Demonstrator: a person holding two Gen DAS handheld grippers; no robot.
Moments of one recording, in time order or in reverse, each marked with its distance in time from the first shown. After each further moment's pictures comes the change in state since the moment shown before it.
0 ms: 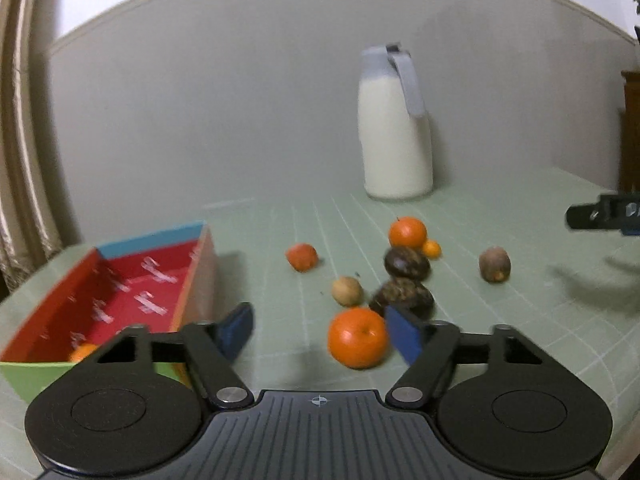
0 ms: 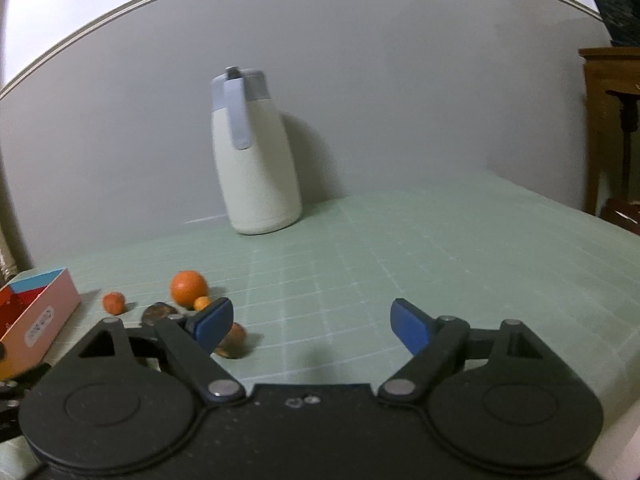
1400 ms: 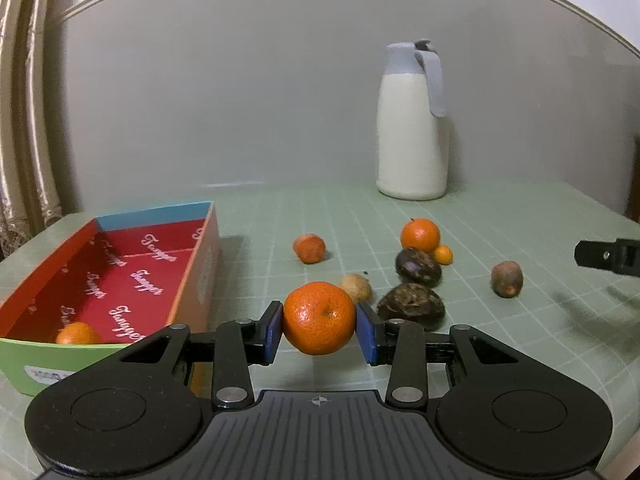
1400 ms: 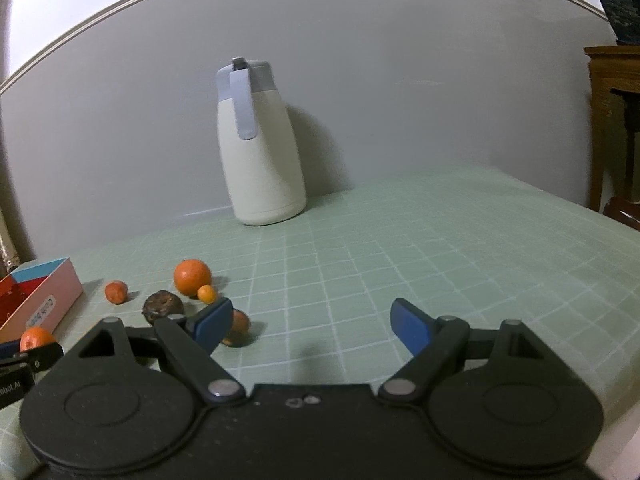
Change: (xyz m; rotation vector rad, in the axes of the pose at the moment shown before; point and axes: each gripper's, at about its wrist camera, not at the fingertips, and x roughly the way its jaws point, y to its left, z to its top) left arm 0.007 0.013 0.002 -0.101 0.021 0.011; right arm -0.001 0.009 -0.004 -0.024 0.022 0.019
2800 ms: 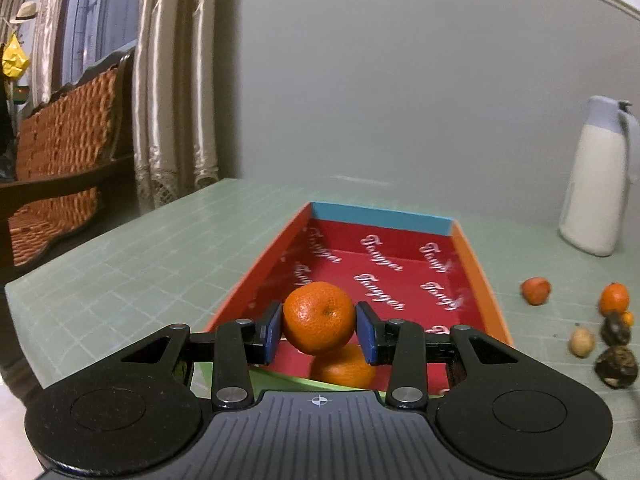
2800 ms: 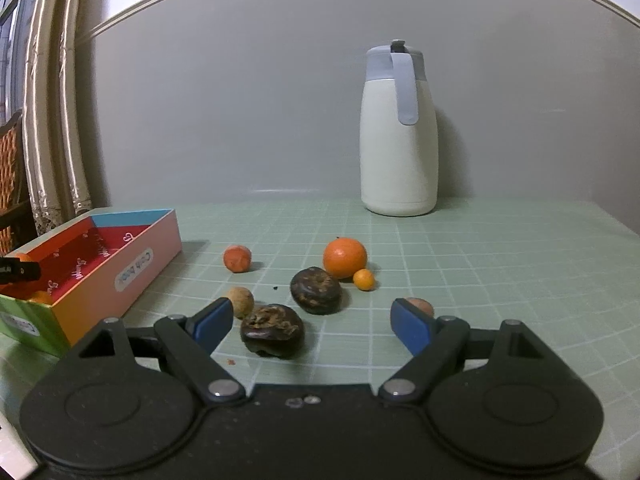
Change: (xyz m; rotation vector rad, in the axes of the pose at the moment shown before) left arm 0.003 0.144 0.004 -0.230 0.032 0.371; right arm 0.016 0.106 -0.016 -0.189 0.024 0.196
